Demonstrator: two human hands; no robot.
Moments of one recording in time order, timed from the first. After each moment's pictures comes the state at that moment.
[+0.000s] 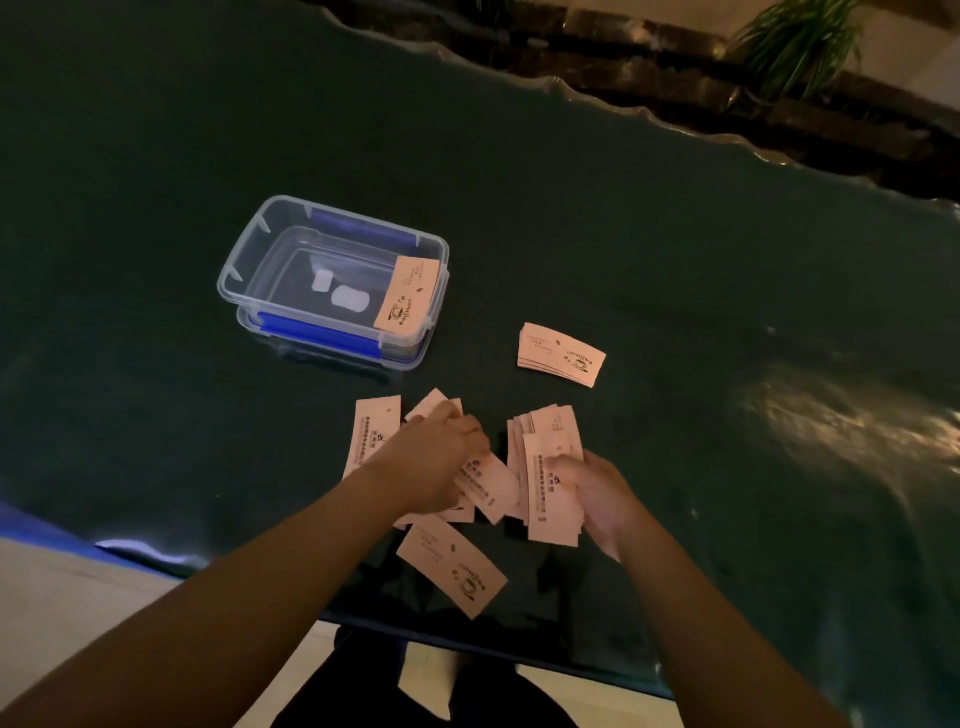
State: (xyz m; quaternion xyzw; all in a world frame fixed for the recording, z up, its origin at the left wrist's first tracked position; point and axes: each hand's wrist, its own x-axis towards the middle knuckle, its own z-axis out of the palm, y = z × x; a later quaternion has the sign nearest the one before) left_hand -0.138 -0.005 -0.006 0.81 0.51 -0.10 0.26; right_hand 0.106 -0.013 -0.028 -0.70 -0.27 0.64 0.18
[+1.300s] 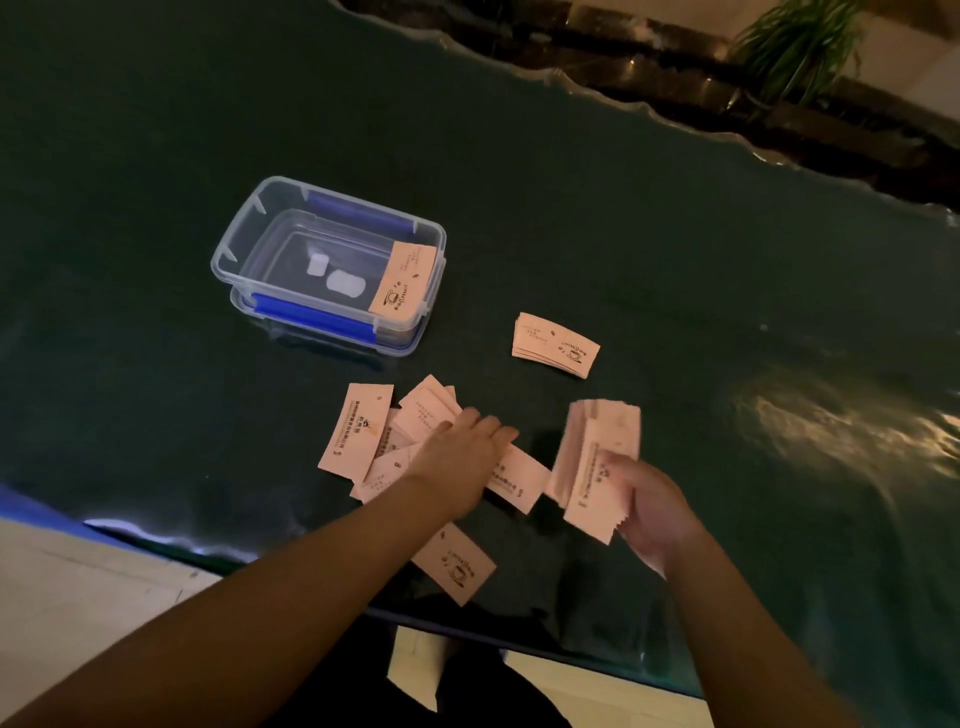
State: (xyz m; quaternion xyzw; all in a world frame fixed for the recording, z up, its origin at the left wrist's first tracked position) left_hand -0.090 -0.022 -0.027 0.81 0.54 -0.06 0.22; right_hand 0.161 -0.033 -0.011 -0.67 -0.19 0.65 0.29
